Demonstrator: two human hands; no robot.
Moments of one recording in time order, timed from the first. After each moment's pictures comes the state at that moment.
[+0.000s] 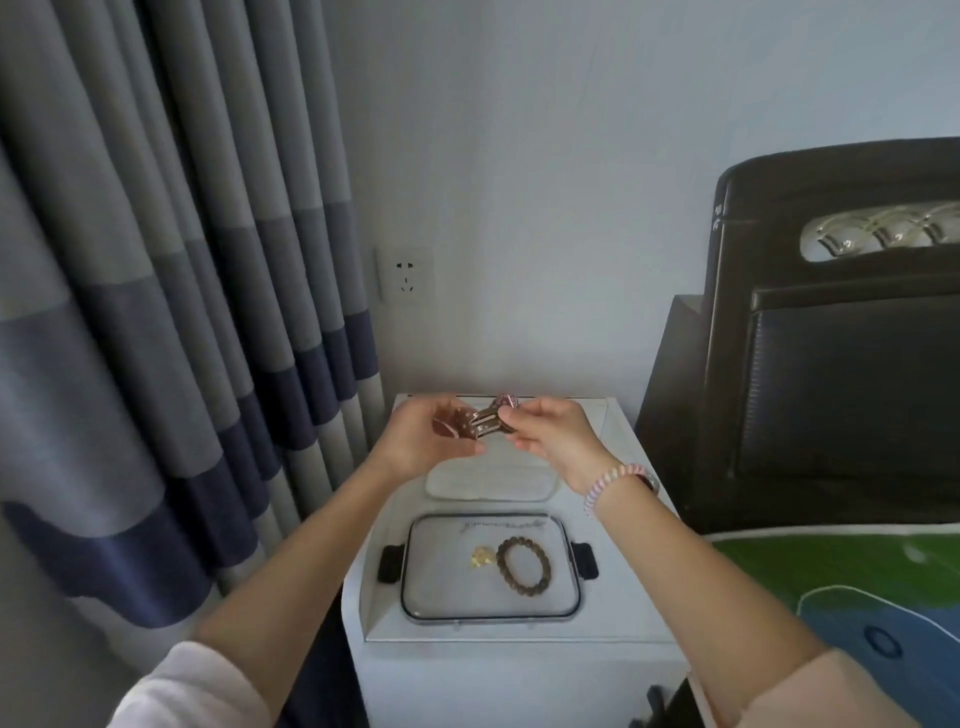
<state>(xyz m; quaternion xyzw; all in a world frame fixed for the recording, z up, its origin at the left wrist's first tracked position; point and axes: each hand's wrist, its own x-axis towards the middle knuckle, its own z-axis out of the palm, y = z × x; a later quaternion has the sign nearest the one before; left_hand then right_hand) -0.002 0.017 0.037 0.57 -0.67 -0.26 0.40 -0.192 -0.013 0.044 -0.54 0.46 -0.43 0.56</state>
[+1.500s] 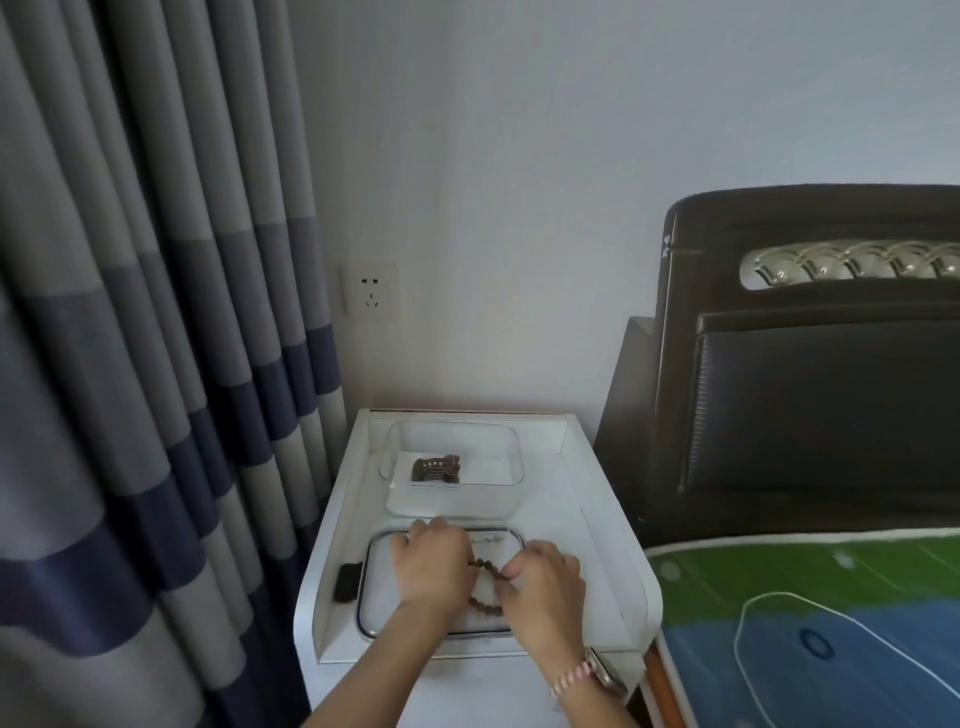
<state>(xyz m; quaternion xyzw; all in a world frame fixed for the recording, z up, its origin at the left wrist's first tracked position) -0.095 0.067 -0.049 0.75 -0.65 -0.06 0.07 -0.225 0.082 -0.059 -0.69 0.68 -0.20 0.13</state>
